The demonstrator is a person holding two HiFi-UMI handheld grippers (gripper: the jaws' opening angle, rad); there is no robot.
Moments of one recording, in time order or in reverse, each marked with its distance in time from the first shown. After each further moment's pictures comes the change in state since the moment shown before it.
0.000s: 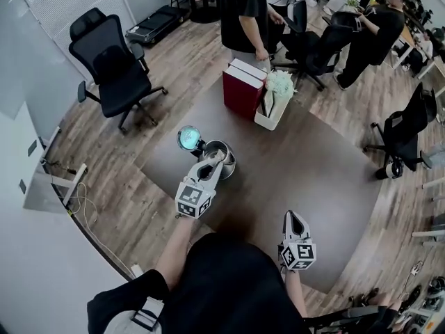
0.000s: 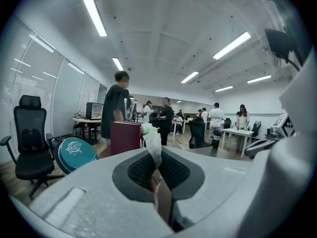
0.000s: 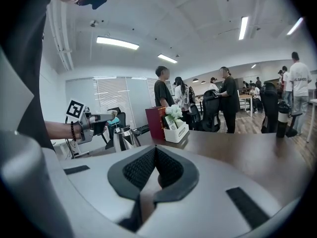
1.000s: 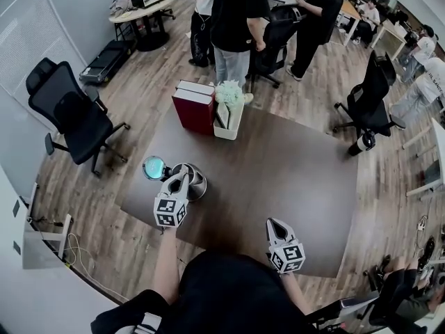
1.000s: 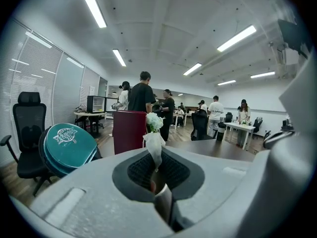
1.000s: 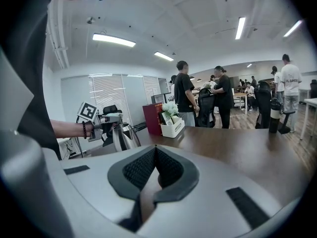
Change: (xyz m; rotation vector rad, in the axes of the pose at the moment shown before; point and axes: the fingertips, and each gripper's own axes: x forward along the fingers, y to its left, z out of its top) left arm 0.038 0.028 -0.034 -0.010 0.097 0.019; right arm -0.022 -0.003 -0.017 0.010 0.034 -0.044
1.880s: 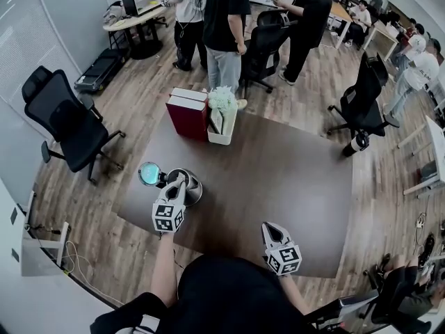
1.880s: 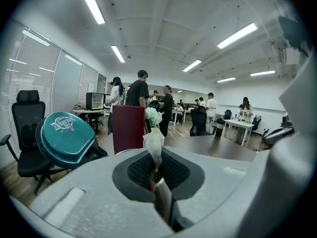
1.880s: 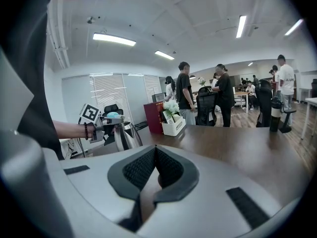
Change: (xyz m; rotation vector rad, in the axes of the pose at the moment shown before) left arm 0.002 -0.003 -0.018 0.006 0.040 -0.009; right arm -0.003 0.003 -0.005 -0.002 0.010 0.011
